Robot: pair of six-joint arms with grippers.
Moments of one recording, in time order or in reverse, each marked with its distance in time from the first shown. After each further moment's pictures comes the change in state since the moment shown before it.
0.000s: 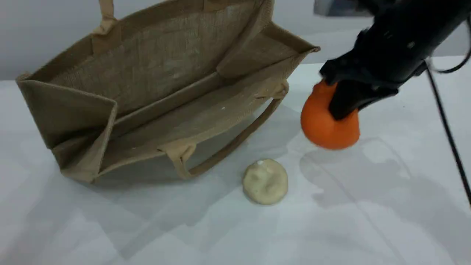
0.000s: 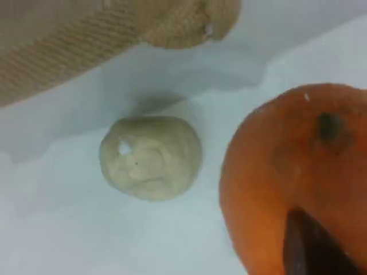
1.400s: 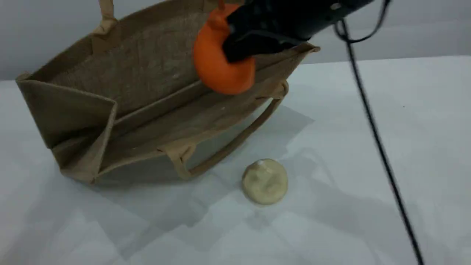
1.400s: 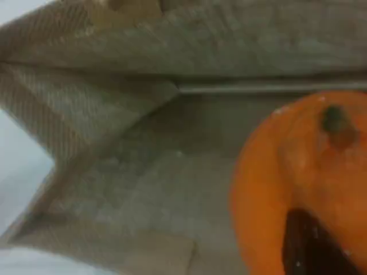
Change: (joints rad) left arm 0.000 0.000 0.000 0.000 0.001 0.002; right arm 0.212 -0.006 -0.064 0.892 -0.076 -0.961
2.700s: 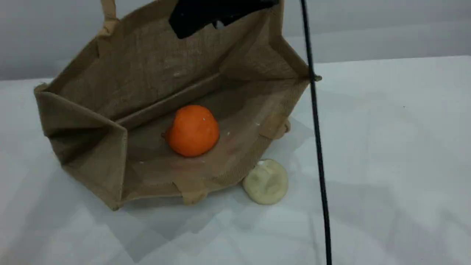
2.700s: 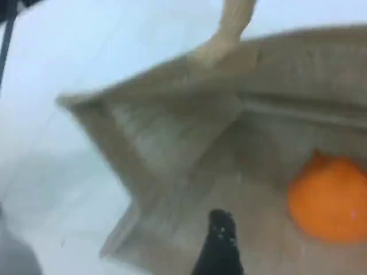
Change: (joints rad) left arm 0.000 0.000 0.000 0.002 0.000 -0.001; right arm -0.002 -0.007 -0.227 -0.506 0.241 0.446
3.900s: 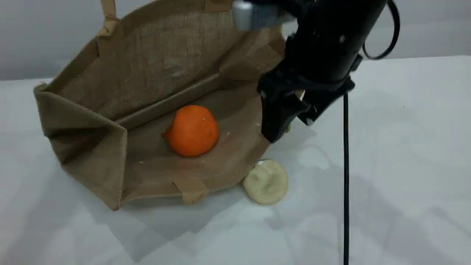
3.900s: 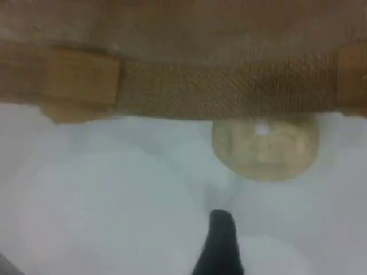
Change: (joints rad) left arm 0.000 0.000 0.000 0.000 -0.001 0.000; right arm 0.001 0.149 0.042 -0.635 0.078 0.708
